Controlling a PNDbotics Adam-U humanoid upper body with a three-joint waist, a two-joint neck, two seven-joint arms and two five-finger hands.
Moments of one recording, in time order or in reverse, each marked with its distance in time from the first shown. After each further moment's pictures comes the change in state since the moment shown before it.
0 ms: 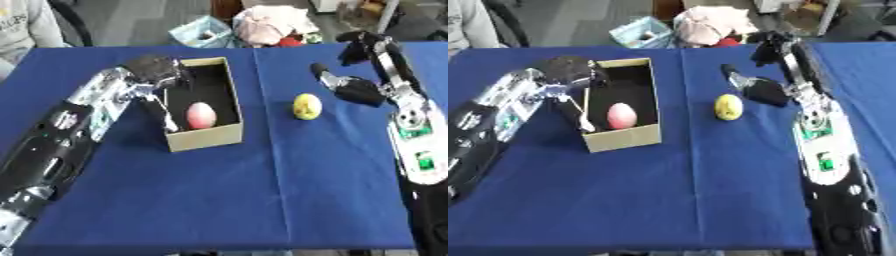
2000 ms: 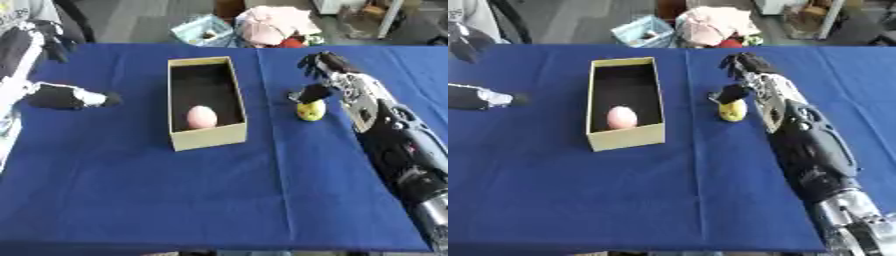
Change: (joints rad) left arm 0.375 0.087 0.315 -0.411 0.316 0.285 0.276; right arm -0.379 -0.057 -0.021 0.791 0.358 0.019 0.019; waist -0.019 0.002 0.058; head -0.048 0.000
